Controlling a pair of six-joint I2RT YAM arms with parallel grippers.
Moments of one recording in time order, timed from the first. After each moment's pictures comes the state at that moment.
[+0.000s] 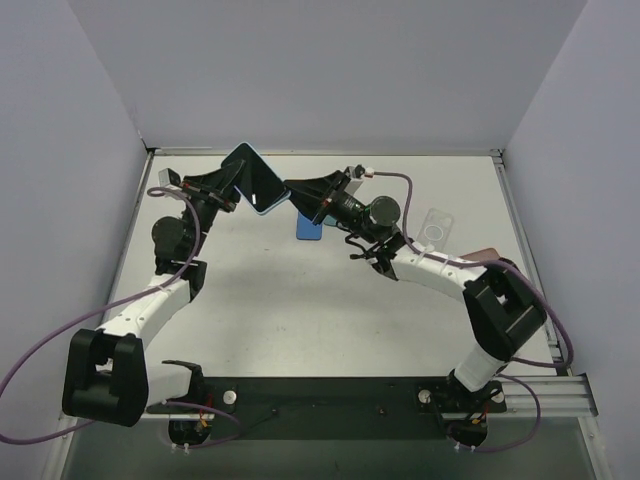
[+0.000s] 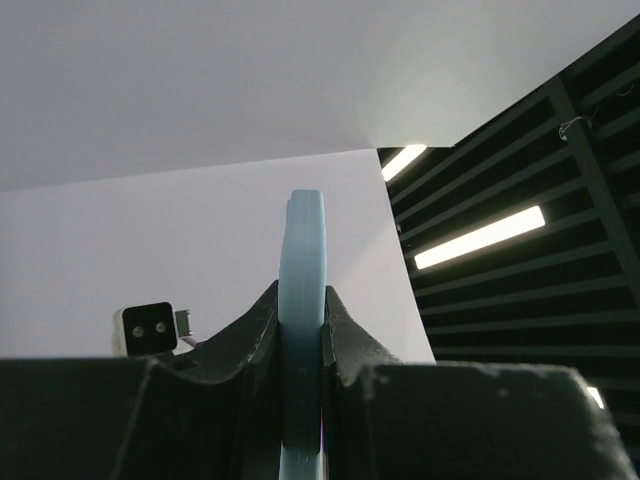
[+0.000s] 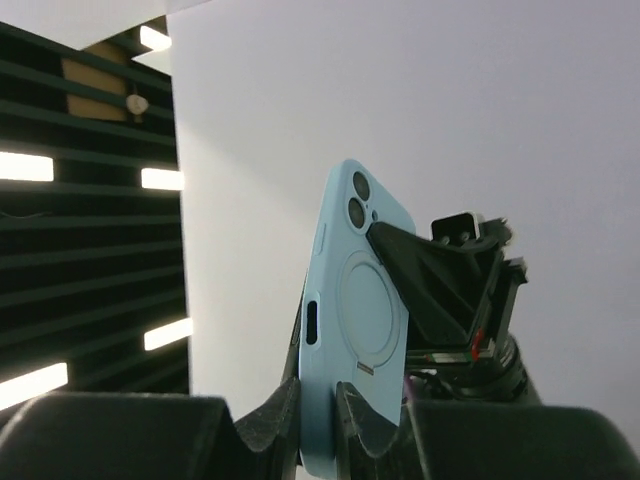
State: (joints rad) left arm -0.19 1.24 0.66 1.02 0.23 -1.87; right arm 0.70 1.70 0.95 1.15 -0.32 1.94
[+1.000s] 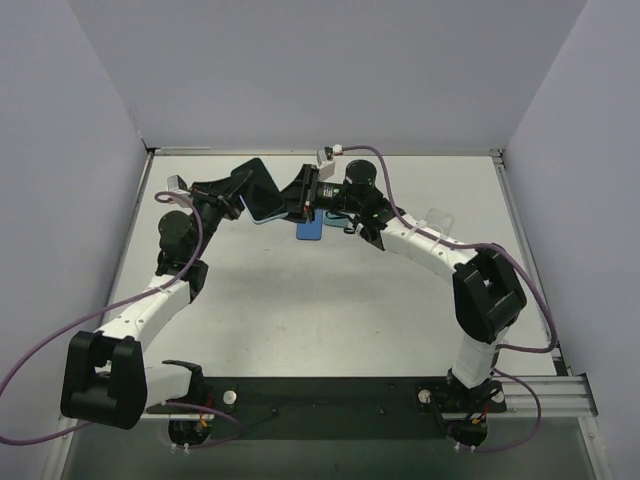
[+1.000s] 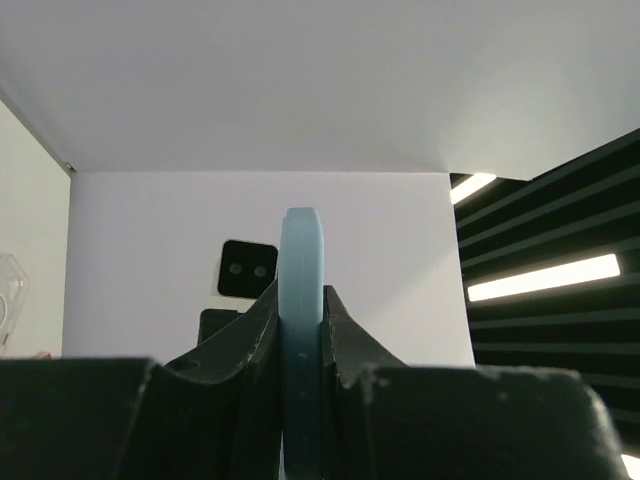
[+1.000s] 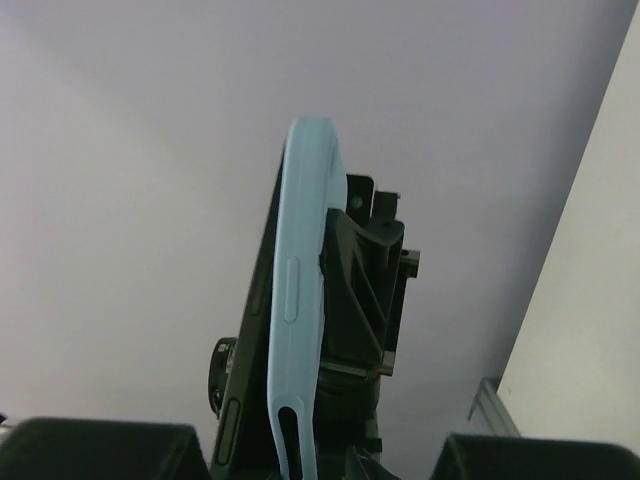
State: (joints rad) left arm -0.21 1.21 0.65 0.79 0.24 -1.82; right arm 0.67 1.76 1.31 0.45 -0.75 1.37
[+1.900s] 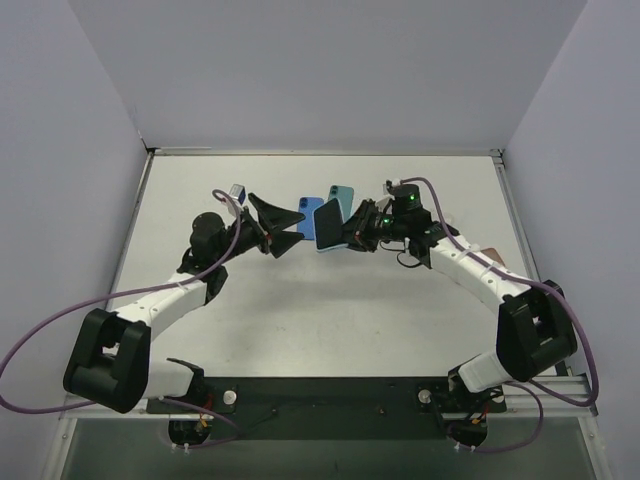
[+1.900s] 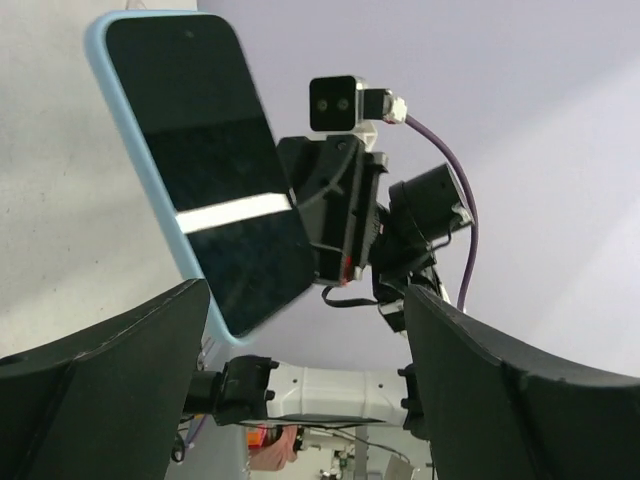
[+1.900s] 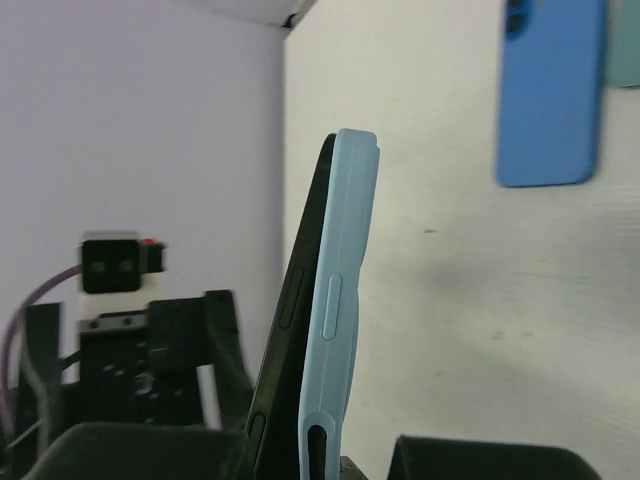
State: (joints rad) left arm -0.35 1.31 0.63 0.67 0.60 -1.54; right arm 0.47 1.48 0.97 0.04 -0.64 1.09
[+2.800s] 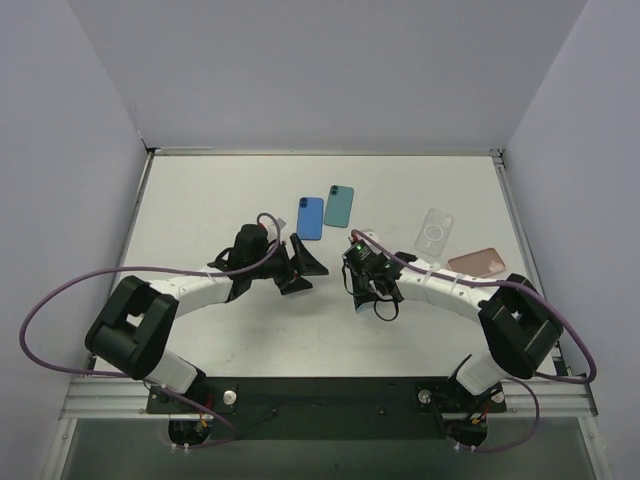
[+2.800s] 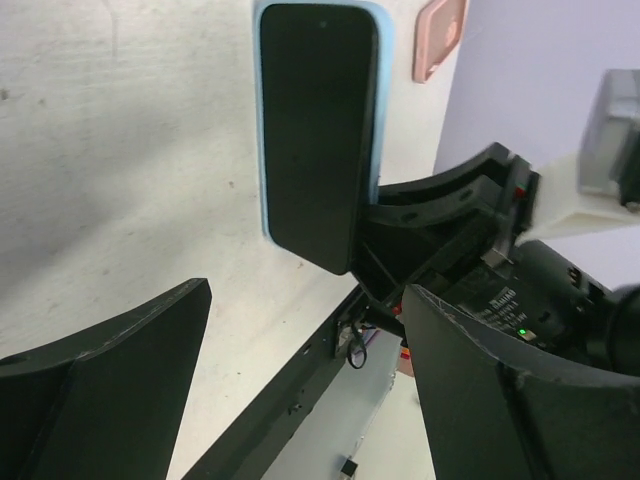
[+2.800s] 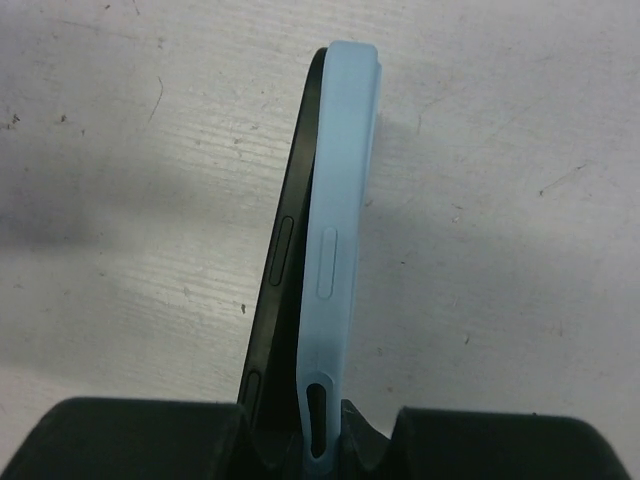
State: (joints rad) left arm -0.53 1.50 0.69 0.24 0.57 -1.09; right arm 0.77 1.53 0.86 -0.46 0.19 0.52
